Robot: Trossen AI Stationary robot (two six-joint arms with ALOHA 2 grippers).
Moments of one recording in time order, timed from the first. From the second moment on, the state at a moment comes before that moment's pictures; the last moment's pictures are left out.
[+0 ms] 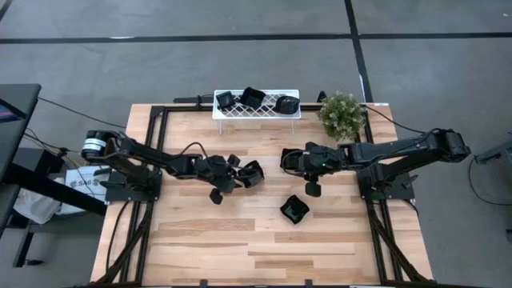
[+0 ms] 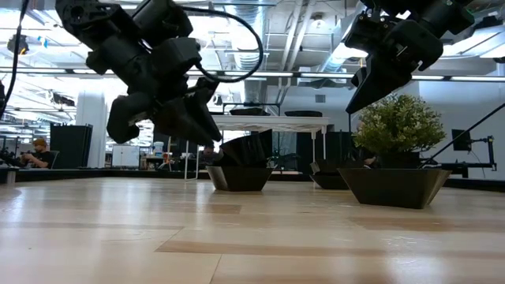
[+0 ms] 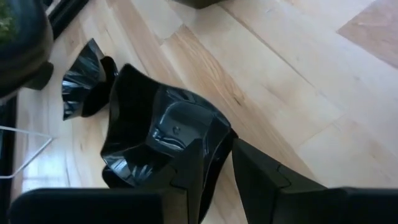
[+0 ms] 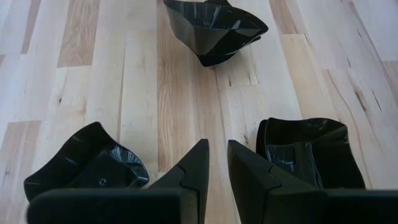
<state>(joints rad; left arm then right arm) -0.05 1.66 0.62 0.21 0.00 0.76 0.02 1.10 0.68 -0.36 0.08 0.06</state>
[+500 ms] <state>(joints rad) -0.03 1.69 0.62 0.24 0.01 0.79 0.02 1.10 0.68 -0.36 0.08 0.06</state>
